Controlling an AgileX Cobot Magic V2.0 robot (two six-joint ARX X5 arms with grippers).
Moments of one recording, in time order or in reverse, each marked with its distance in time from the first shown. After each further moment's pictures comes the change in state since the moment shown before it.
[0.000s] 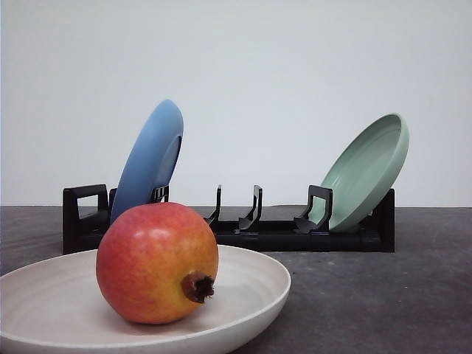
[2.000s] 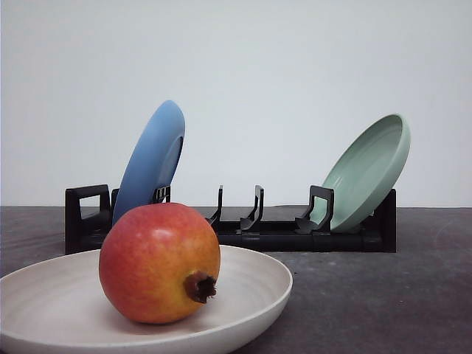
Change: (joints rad) left_arx -0.792 0.298 0.669 -0.297 -0.108 -0.245; right_arx 0.000 0.000 0.000 0.000 0.000 0.000
